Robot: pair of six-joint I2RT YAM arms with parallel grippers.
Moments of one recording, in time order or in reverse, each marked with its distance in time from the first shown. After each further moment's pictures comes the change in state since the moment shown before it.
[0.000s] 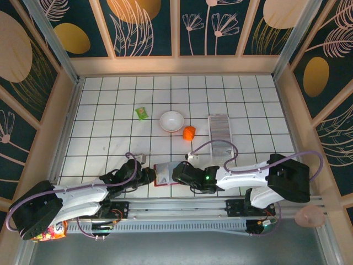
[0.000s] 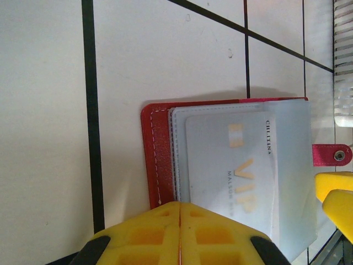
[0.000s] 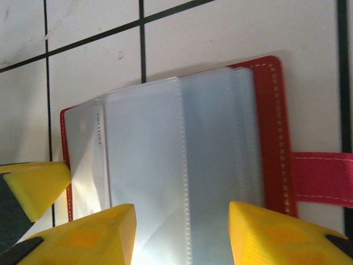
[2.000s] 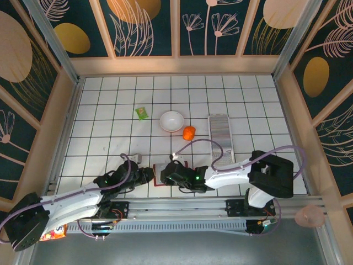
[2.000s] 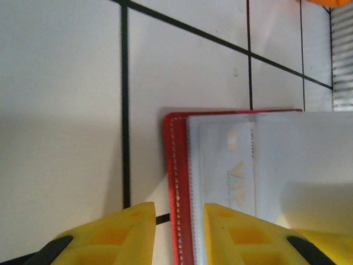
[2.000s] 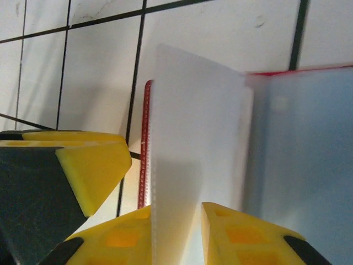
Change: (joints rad) left arm 0.000 -0.201 0.000 -0.193 -0.091 -0.012; right arm 0.016 0.178 0.080 0.263 -0.127 -0.144
